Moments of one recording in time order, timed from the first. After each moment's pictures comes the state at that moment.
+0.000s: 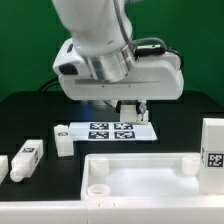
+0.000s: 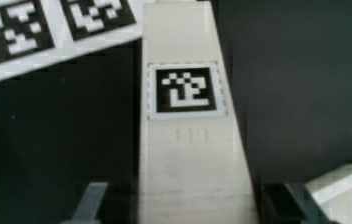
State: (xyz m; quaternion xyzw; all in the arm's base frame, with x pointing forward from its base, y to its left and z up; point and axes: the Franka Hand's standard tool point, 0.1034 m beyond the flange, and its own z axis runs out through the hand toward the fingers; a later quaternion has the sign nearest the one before) arm 0.486 0.010 0.097 -0.94 0.18 0.25 0.11
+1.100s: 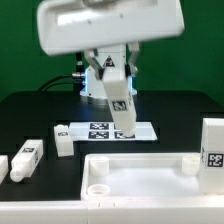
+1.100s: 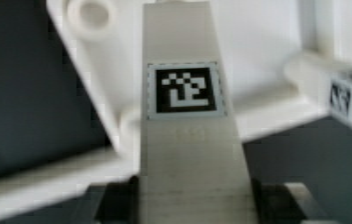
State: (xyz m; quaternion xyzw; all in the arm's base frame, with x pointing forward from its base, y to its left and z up) arm 0.602 -0.033 0.200 -0.98 0.14 -0.13 0.07
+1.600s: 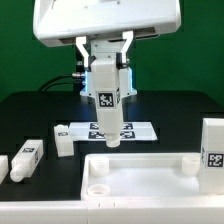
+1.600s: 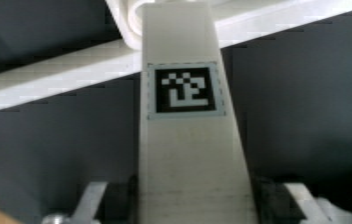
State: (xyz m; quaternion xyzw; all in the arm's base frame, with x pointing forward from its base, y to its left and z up) arm 0.609 -0.036 0.192 -0.95 0.12 -0.29 0.00
